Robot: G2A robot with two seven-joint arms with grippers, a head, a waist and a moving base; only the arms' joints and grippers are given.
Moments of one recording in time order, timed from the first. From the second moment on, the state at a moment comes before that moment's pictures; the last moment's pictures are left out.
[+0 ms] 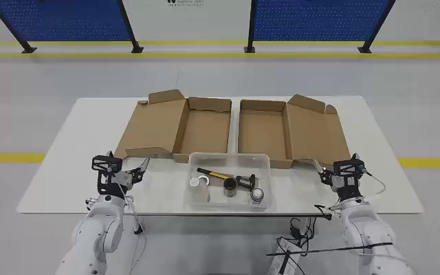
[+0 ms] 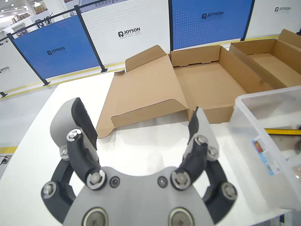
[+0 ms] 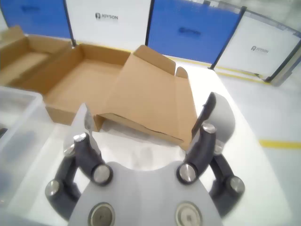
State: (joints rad) left arm 1.73 -1.15 -1.60 -1.80 1.33 0.00 0.00; right arm -1.73 -1.15 1.60 -1.80 -1.33 0.00 0.00
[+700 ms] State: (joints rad) left arm 1.72 -1.15 -1.60 -1.80 1.34 -0.01 0.00; right arm -1.73 -1.15 1.60 -1.80 -1.33 0.00 0.00
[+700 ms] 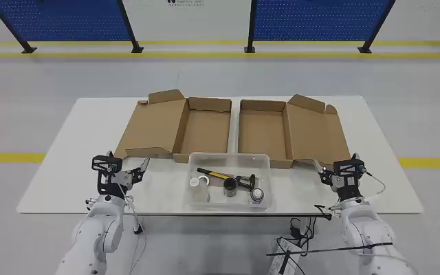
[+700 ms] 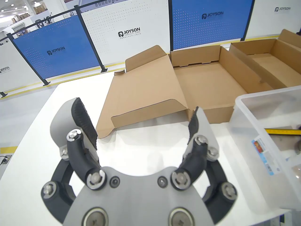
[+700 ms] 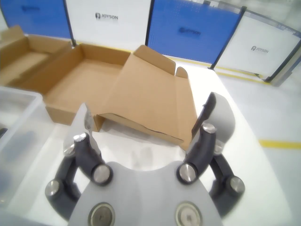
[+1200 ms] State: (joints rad) left arm 1.63 -1.15 -1.53 -1.93 1.19 -0.23 -0.11; right arm -1.73 -1.15 1.60 -1.80 -1.33 0.00 0.00
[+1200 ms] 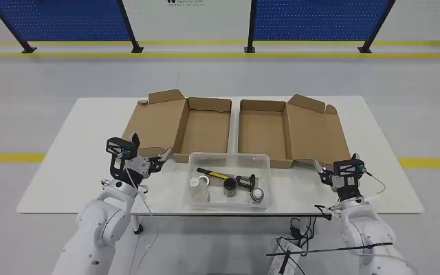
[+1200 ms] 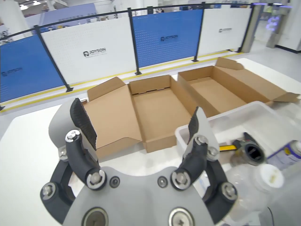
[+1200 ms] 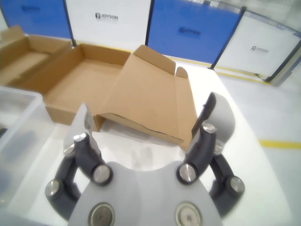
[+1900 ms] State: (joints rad) left arm 1.71 -1.15 -1.44 -1.99 1.12 -0.41 -0.27; right arm -1.73 -1.15 1.60 -1.80 -1.33 0.00 0.00
